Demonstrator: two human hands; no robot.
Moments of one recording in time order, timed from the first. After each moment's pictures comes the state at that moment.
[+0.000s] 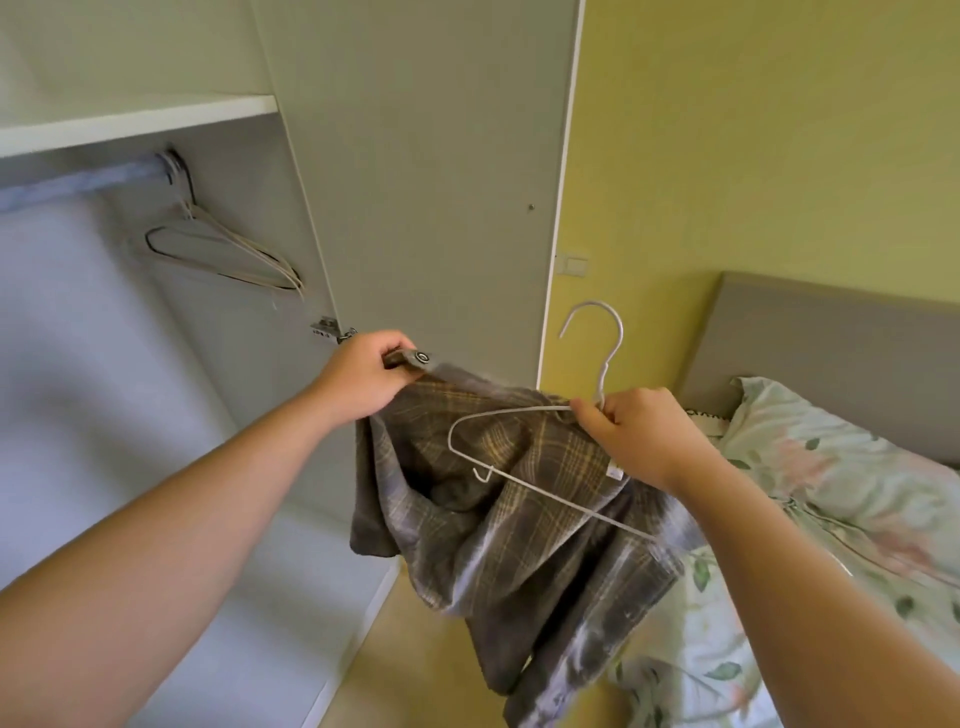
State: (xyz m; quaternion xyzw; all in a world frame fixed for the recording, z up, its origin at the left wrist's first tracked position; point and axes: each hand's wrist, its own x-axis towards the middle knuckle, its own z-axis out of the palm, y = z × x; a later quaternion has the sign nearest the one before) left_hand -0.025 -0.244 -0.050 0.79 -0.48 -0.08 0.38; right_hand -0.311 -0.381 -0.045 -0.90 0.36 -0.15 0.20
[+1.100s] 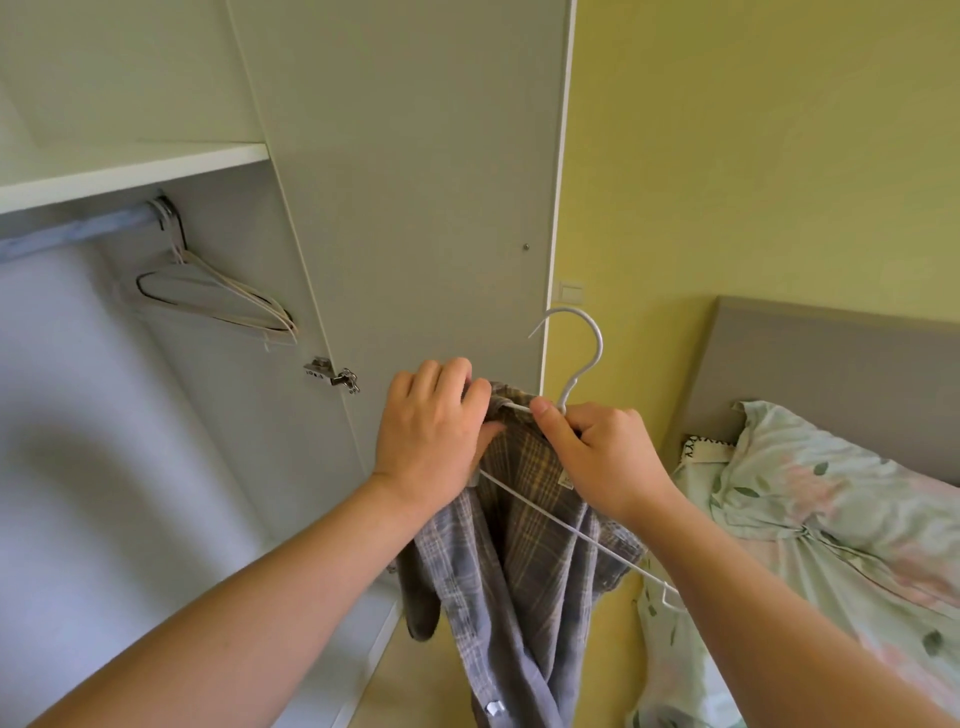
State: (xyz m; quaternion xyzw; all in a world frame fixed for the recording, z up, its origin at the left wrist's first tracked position) left_hand -0.105 -0.266 -0.043 0.71 -0.58 0.36 0.17; right_hand -0.268 -0.372 -0.044 -0.87 0.27 -0.34 0.26
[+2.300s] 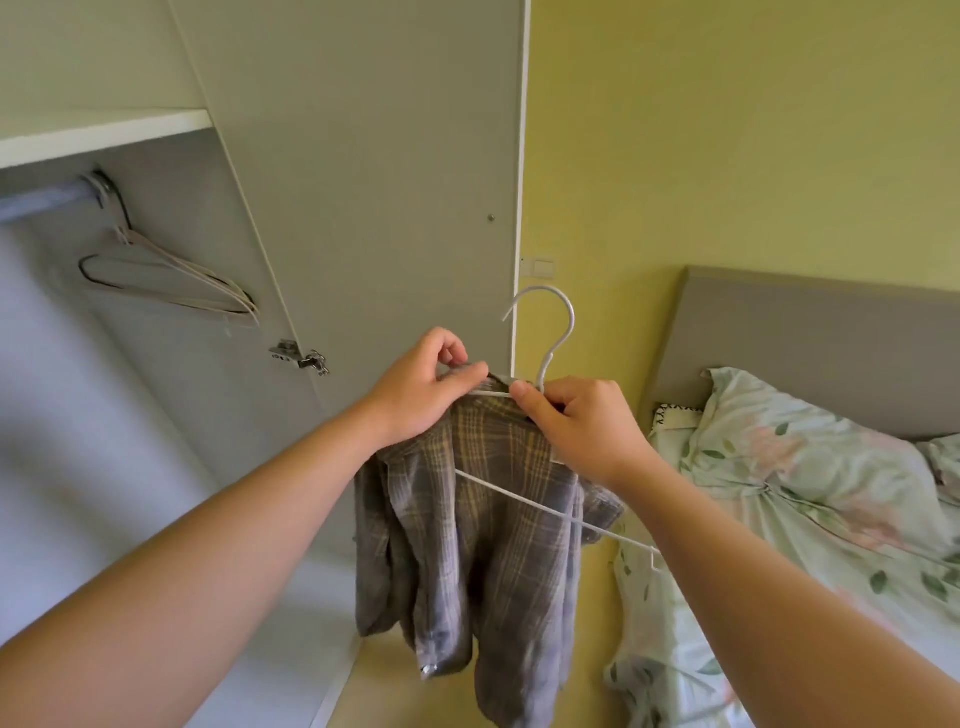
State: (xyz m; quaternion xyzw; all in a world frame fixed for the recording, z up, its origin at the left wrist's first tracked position) left_hand -0.079 -0.302 -0.039 0.73 -0.54 -0.16 0.39; right_hand -0.277 -0.386 -0.053 -0.87 0.26 -0.33 0.26
